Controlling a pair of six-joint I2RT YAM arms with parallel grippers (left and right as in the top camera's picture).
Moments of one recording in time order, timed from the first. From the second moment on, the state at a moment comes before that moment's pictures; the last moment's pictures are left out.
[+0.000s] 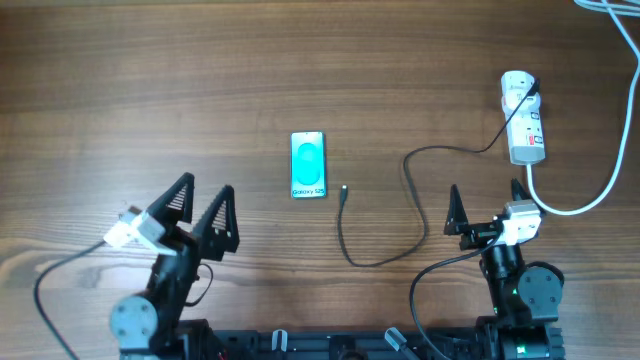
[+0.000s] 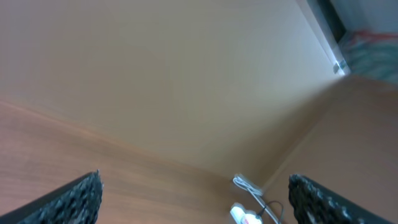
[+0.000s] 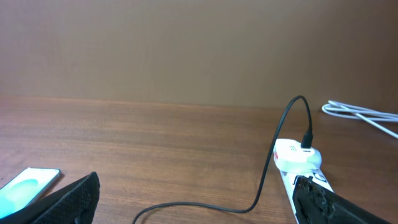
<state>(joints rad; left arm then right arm) 0.03 0.11 0.20 0.11 0.36 -0.71 0.03 0.02 0.01 0.00 -0.07 -0.01</state>
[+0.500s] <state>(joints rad) 0.03 0.93 0.93 -0.55 0.60 -0.54 0.03 0.02 0.01 0.00 -0.07 -0.01</state>
